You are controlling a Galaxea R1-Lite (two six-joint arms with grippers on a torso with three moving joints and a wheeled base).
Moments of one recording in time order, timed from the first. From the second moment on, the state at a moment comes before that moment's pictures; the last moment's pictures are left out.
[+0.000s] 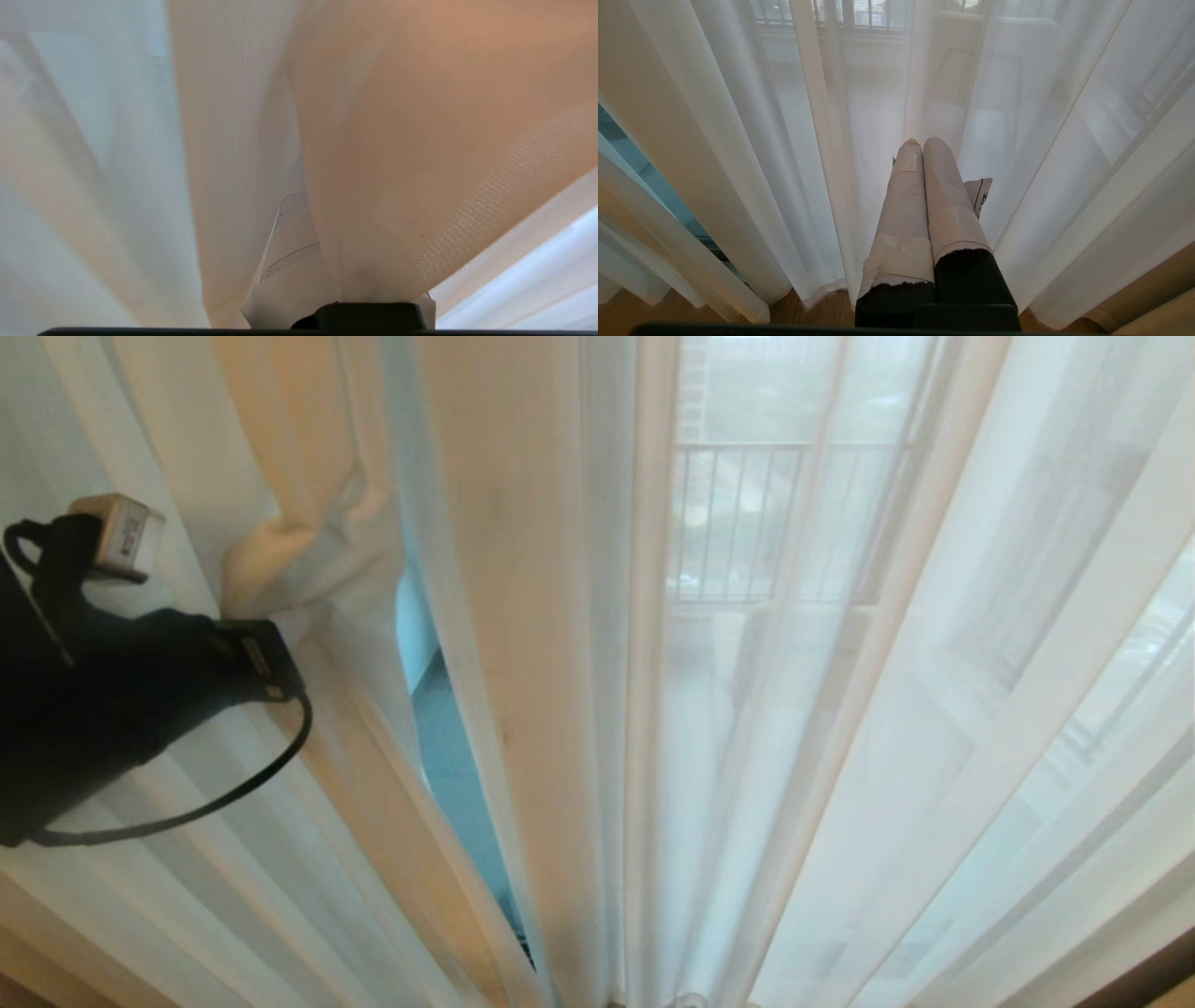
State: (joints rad) left arm -0.16 1.36 -0.64 -0.72 -0.04 -0.11; right arm 0.00 0.00 0.00 0.00 0.03 -0.04
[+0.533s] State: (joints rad) left arm -0.09 1.22 -0.58 -0.64 -0.04 -0.11; right arm 0.00 0.00 0.00 0.00 0.03 -0.04
